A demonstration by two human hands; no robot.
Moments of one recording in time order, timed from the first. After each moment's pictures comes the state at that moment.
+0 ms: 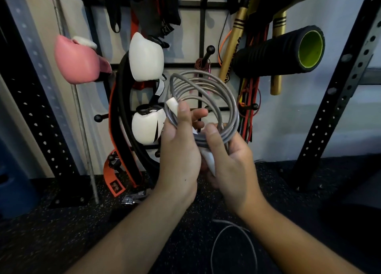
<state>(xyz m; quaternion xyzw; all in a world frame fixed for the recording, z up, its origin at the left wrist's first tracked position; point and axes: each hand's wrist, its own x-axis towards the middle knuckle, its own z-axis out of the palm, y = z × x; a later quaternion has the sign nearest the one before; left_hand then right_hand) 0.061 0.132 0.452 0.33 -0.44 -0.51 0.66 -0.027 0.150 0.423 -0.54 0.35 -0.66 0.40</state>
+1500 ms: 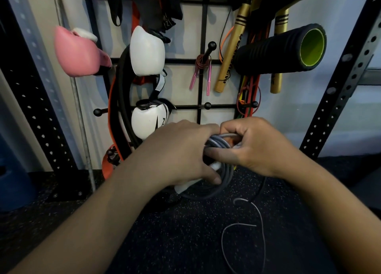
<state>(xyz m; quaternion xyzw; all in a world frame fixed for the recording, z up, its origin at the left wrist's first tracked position) 0.098 0.131 0.482 0.46 -0.88 -0.02 0.11 -0.086 0.145 0.469 -0.77 0.53 -0.31 0.15</state>
